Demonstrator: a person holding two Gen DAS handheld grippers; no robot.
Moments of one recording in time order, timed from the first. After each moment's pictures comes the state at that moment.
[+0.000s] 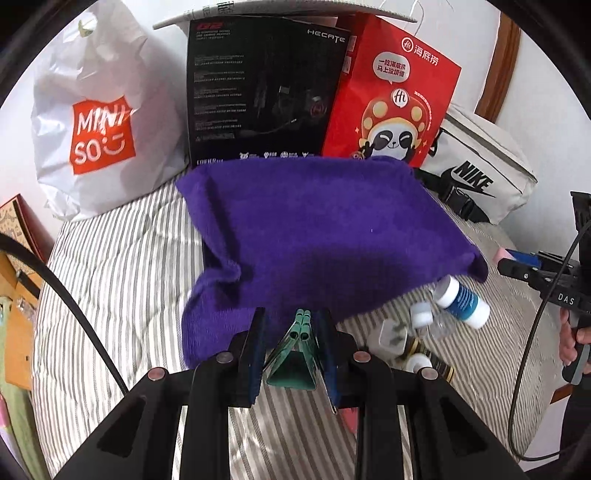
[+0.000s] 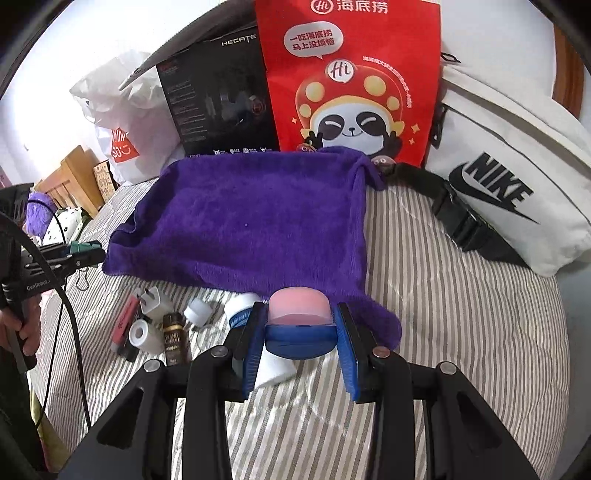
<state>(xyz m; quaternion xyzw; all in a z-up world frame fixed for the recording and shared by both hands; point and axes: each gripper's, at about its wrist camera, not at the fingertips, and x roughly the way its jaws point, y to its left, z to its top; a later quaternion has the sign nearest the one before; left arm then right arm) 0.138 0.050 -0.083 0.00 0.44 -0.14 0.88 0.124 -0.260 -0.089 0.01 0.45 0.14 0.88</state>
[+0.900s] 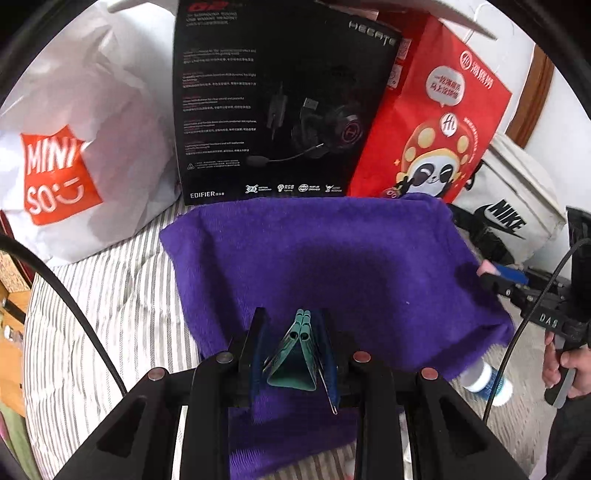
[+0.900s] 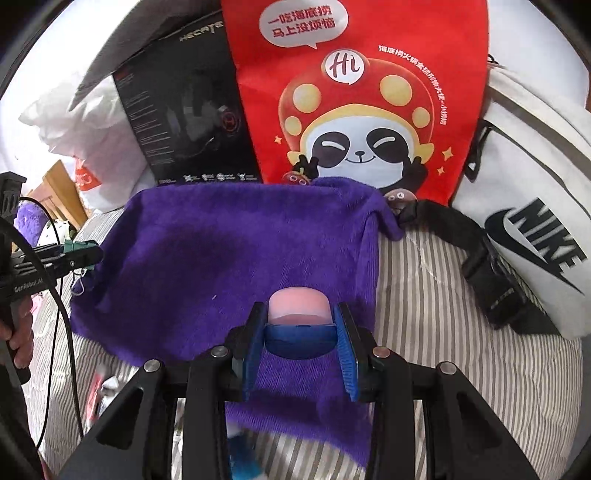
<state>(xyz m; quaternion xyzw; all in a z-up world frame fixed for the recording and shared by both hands) 0.238 0.039 -0.091 -0.01 0.45 -0.13 0.88 0.232 -0.245 -0.109 0.01 0.45 0.14 0.88</state>
